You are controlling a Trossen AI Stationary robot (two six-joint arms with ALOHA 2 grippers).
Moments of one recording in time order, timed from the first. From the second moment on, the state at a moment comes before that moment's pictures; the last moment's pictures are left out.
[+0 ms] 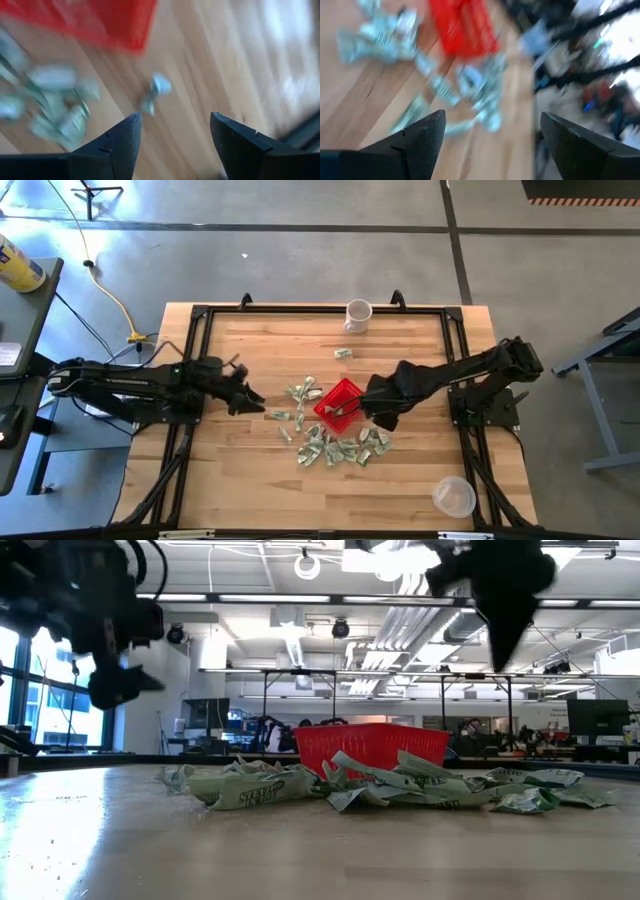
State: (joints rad) left arm 0.10 0.66 0.21 0.01 0.35 -0.80; right arm 0.21 1.60 1.30 -1.36 0.28 0.68
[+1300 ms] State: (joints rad) left arm -0.05 1.56 0.70 -0.30 -0.01 -0.03; right arm 0.31 1.20 0.74 -1.10 0.44 0.72
